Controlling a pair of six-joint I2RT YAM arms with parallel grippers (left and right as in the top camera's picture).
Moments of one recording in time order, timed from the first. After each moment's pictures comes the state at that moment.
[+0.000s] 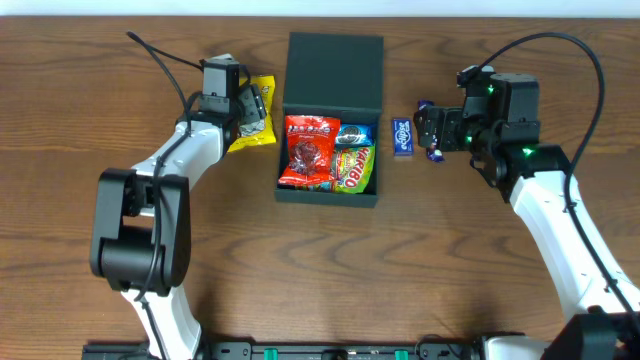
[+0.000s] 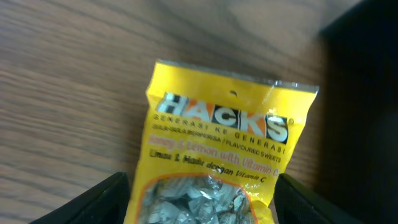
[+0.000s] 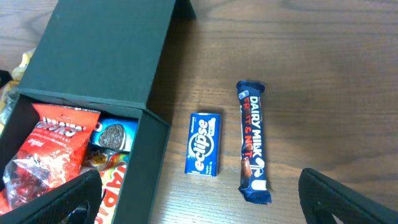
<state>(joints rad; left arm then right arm) -0.15 1.98 1.23 -0.09 -0.04 -0.38 0.08 1.47 1.08 -0.40 -0.21 0.15</state>
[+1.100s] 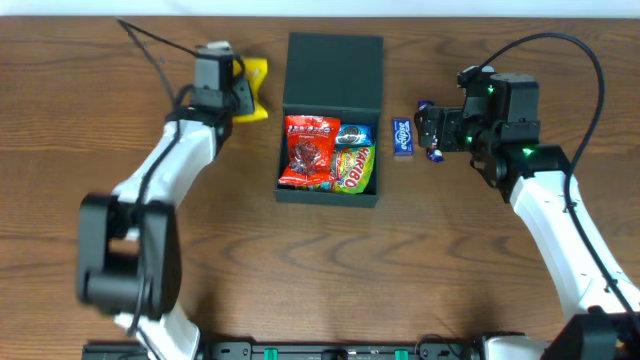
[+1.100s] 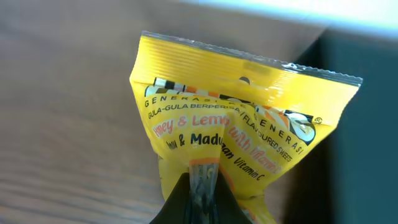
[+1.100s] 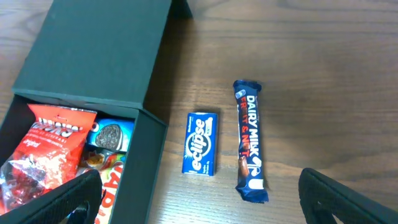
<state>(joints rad) -0.15 1.80 1.25 -0.16 -0.09 -0.26 0.08 1.47 1.08 -0.40 -0.20 0.15</state>
